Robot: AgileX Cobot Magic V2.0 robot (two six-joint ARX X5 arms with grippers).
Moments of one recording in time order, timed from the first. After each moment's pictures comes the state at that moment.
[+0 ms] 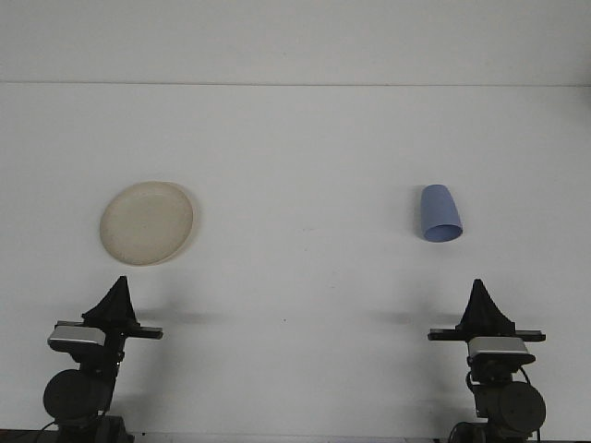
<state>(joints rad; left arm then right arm) -0.05 0.01 0.03 0.22 0.00 -0.01 -0.01 0.00 0.01 0.17 -0.03 0.01</state>
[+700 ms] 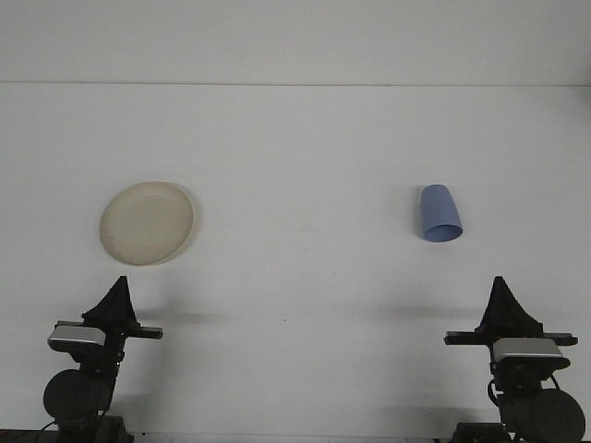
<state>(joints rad) -0.05 0.01 0.03 0.22 0.00 -0.01 -0.01 0.10 0.39 -0.18 -0.03 0.01</state>
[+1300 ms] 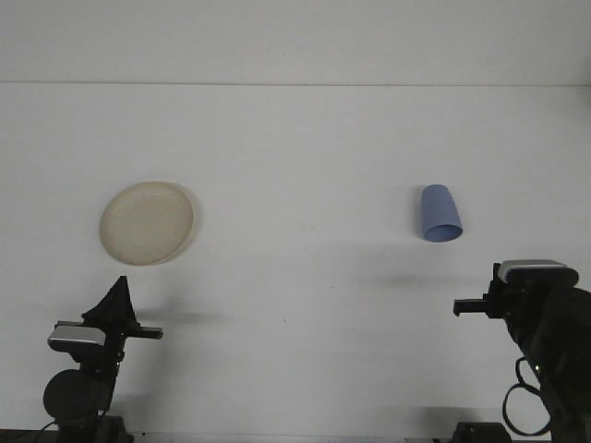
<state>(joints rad) -0.05 0.01 0.03 0.22 0.00 -0.01 -0.01 0.69 1.02 -0.84 -0.03 0.00</state>
